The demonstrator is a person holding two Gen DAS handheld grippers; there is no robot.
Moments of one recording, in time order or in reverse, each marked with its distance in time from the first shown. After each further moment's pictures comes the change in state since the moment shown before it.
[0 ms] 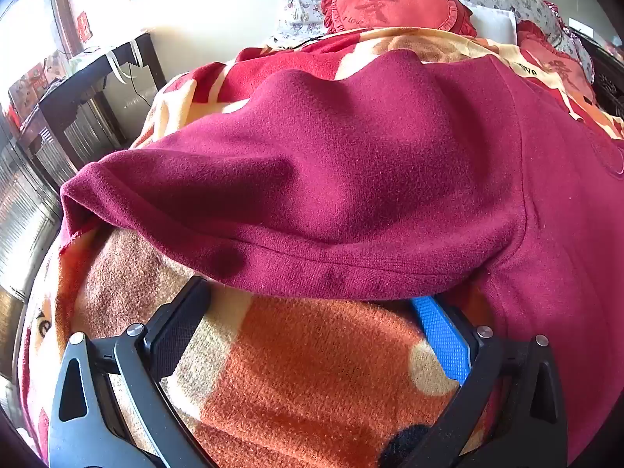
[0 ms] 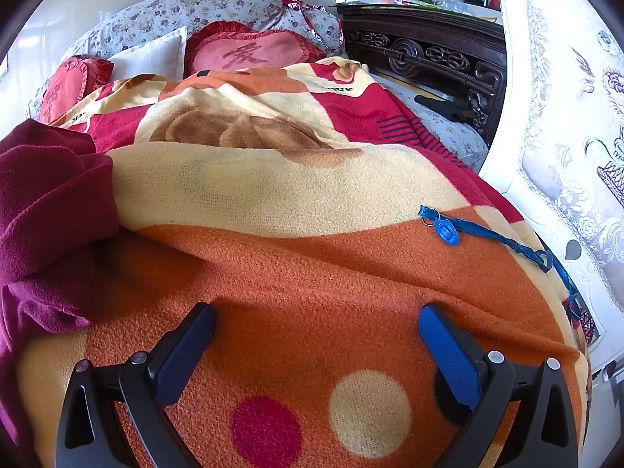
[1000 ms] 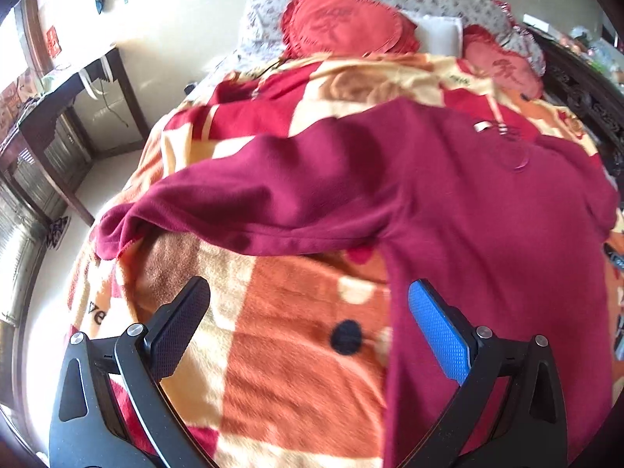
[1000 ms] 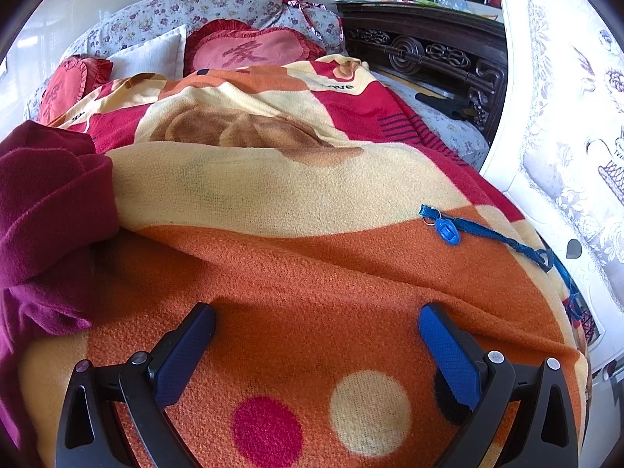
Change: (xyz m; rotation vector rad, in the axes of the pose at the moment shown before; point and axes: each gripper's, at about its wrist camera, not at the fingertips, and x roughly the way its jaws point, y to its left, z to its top) left arm -0.123 0.001 0.007 0.084 0.011 -0.142; right arm -0.006 -0.001 -0.001 0.004 0.021 0.014
